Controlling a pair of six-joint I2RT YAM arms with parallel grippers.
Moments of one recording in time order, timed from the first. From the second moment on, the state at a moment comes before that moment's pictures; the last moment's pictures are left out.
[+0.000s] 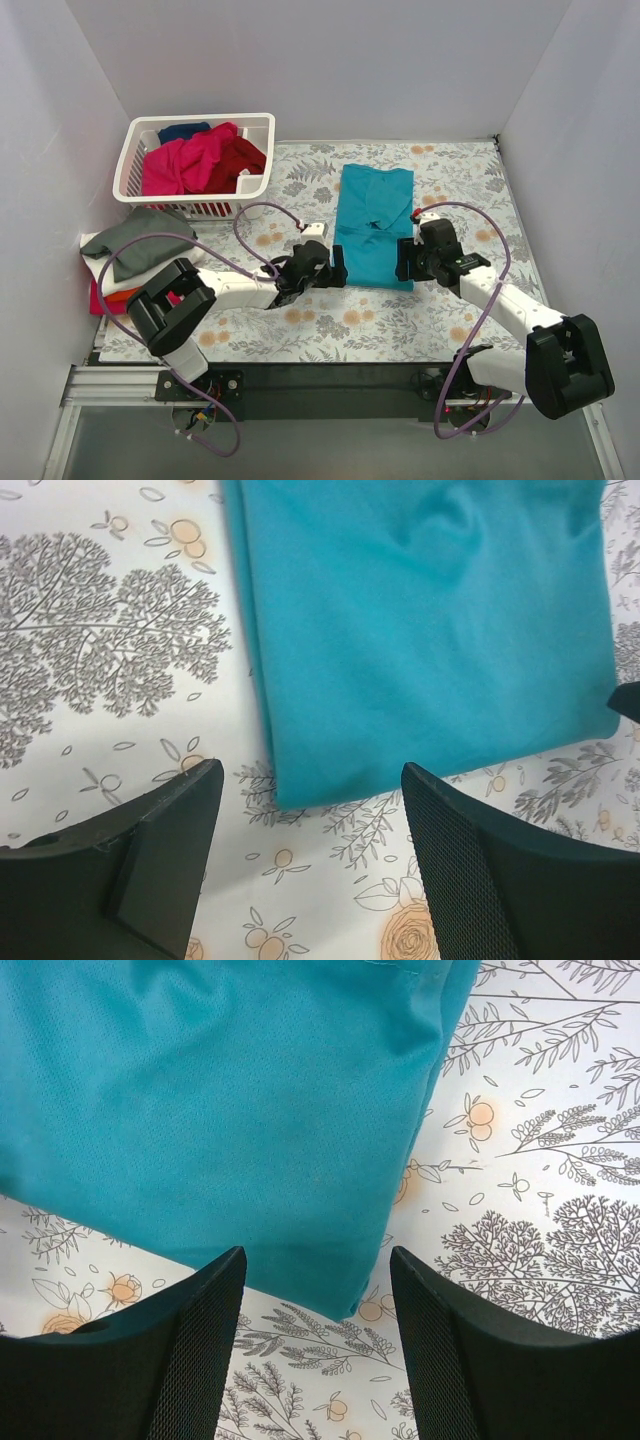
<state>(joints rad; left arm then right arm) -0.91 1.64 0.76 0.25 -0.25 -0.68 0.39 1.19 0.62 -0.30 -0.02 0.24</state>
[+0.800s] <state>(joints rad) -0.91 1.68 0.75 0.22 -0.28 -0.74 0.39 1.18 0.49 -0.27 0.00 0.29</state>
